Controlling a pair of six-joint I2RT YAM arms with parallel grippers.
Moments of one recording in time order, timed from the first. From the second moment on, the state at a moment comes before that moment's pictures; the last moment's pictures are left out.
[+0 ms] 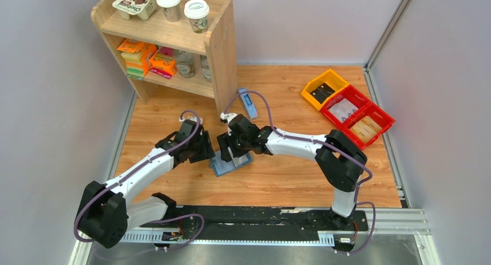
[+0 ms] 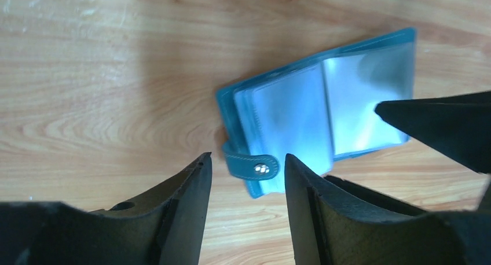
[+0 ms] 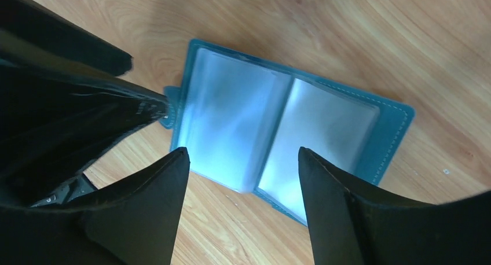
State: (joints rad) left arm -0.47 1.12 0.64 -0.48 -0.03 -0.68; right arm 0.95 1.84 1.21 -0.20 -0.12 0.42
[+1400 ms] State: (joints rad) left arm -0.44 1.09 0.53 -0.43 0.07 -0.70; right arm 0.99 2.01 1.36 -0.30 -0.08 0.41
